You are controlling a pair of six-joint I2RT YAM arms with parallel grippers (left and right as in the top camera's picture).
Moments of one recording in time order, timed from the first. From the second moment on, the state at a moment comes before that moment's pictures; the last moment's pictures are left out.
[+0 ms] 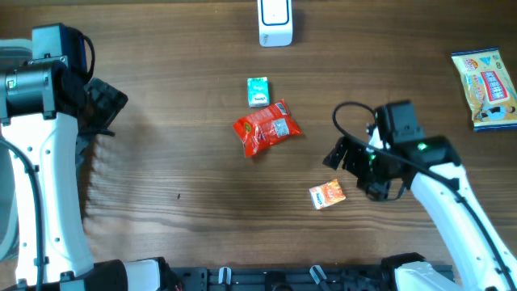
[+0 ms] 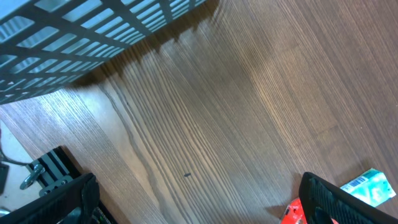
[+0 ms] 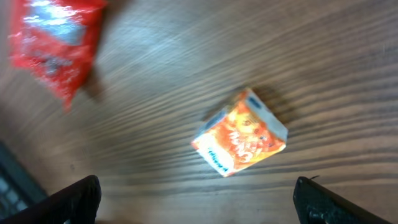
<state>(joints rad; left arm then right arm) 0.13 1.51 1.76 -1.59 -0.23 -0.88 0.18 1.25 0.84 -0.95 -0.35 0.74</state>
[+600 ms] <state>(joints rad) 0.13 1.51 1.76 -1.59 -0.23 -0.88 0.18 1.26 0.54 -0.77 -0.43 1.06</state>
